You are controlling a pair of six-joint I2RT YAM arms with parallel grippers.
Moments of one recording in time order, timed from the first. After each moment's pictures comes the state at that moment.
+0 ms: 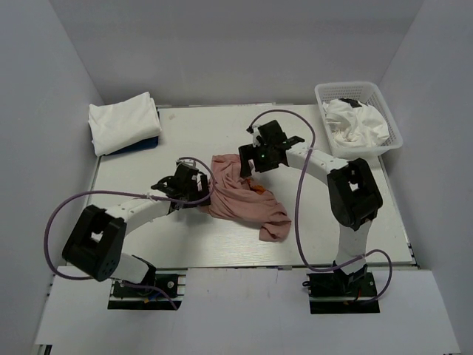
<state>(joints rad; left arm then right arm) -0.50 1.37 0.69 -0.25 -0.18 -0.51 0.56 1.91 1.41 -0.43 -0.24 0.17</state>
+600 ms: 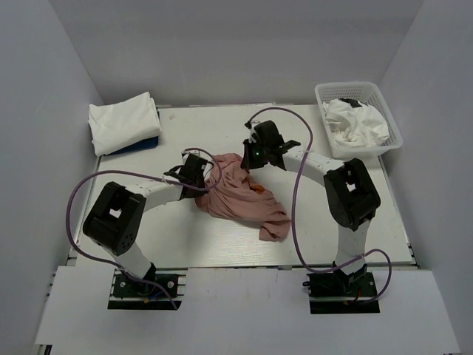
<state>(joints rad) -0.49 1.64 0.85 -0.18 -0.25 -0.54 0.60 1.94 1.38 -0.21 -0.23 0.31</state>
